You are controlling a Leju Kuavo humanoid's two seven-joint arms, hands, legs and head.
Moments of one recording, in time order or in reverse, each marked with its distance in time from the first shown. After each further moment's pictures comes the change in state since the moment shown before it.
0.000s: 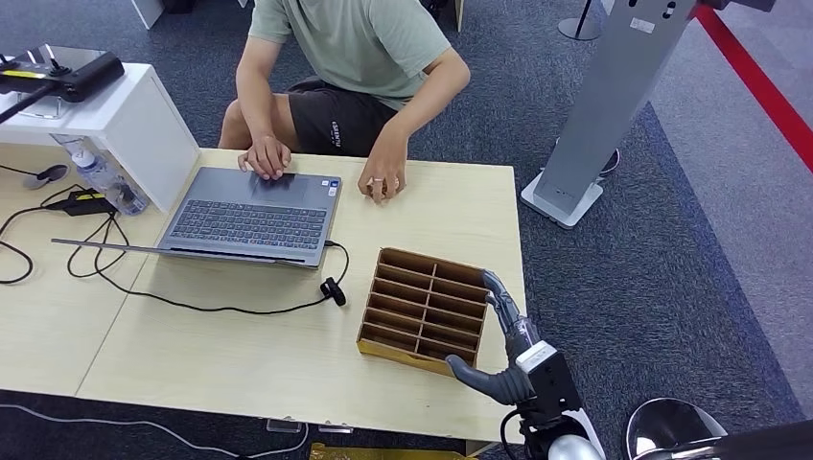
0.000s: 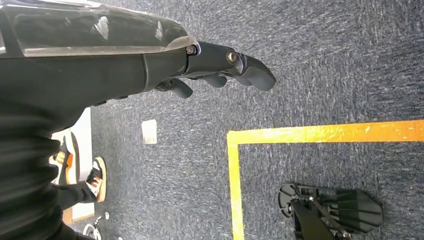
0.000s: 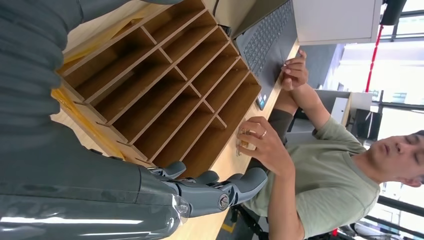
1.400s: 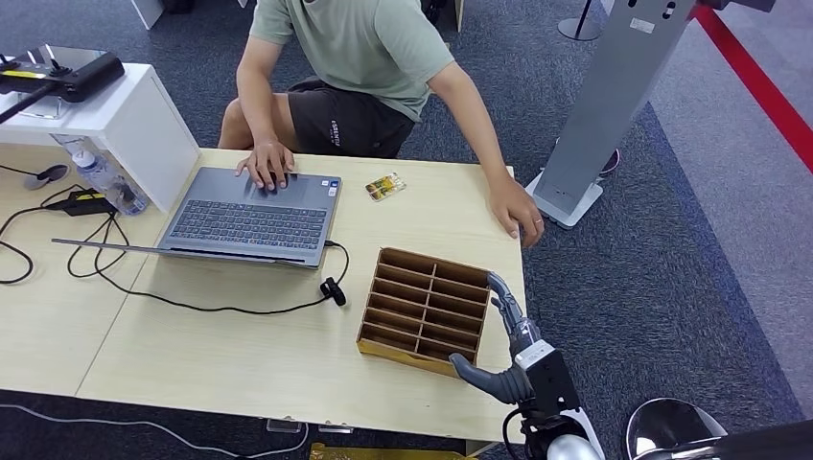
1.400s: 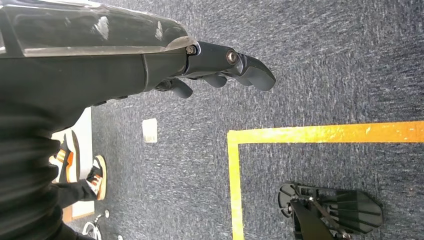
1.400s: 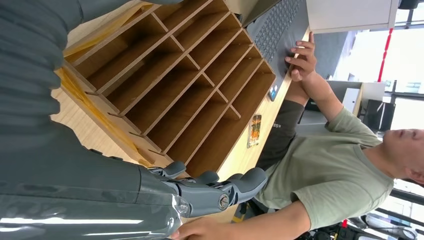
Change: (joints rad) left arm 0.001 -0.006 0.006 0.000 0.008 0.008 -0.003; right arm -0.012 0.002 0.014 0.023 0.014 -0.025 0.002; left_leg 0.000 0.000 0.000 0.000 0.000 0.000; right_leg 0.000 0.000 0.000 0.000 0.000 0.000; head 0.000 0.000
